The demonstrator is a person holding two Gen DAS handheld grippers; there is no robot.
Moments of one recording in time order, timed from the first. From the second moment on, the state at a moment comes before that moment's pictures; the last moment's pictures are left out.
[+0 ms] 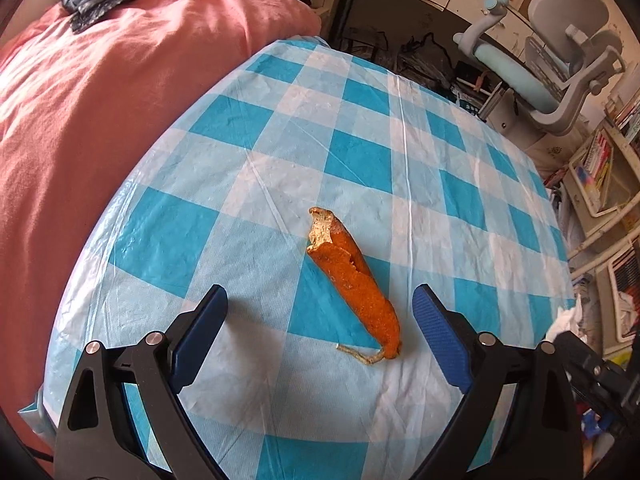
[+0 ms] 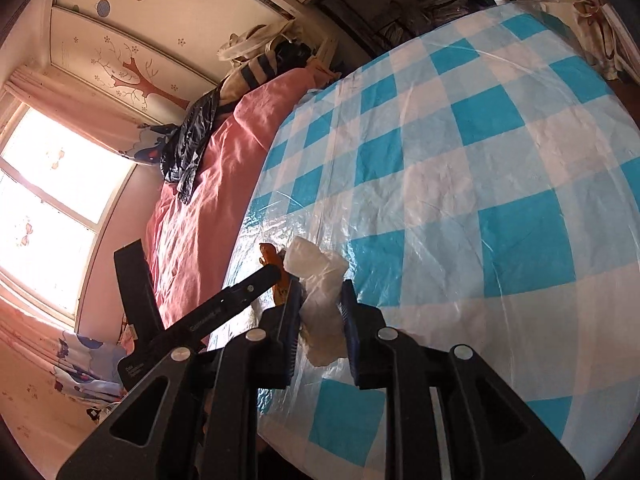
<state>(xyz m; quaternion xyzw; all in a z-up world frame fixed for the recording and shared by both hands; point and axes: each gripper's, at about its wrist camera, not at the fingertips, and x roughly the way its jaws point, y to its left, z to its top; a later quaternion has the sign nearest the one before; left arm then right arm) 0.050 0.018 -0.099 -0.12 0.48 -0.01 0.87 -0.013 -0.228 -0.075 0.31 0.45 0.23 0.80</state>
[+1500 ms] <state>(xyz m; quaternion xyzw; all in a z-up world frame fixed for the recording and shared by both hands) -0.088 0.065 0.006 -0.11 0.34 -0.13 0.93 -0.102 -0.226 0.002 0.12 0.31 0.12 0.93</state>
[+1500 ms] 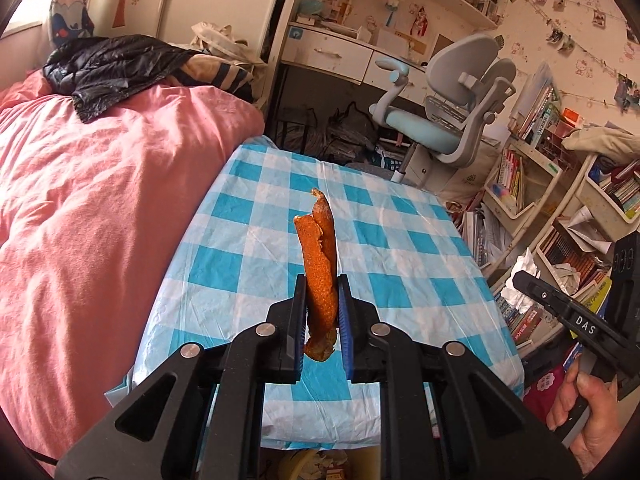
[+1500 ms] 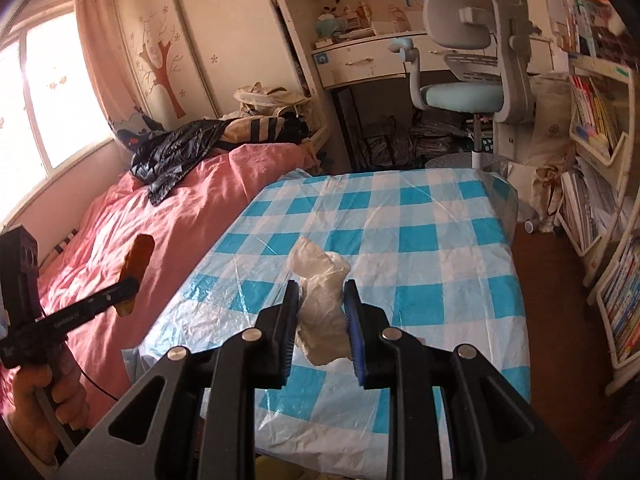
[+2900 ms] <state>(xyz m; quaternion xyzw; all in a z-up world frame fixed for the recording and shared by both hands) -0.092 0.049 0.004 -0.11 0.33 -0.13 0.93 -0.105 -0.203 0.000 0.09 0.31 0.15 0.93</state>
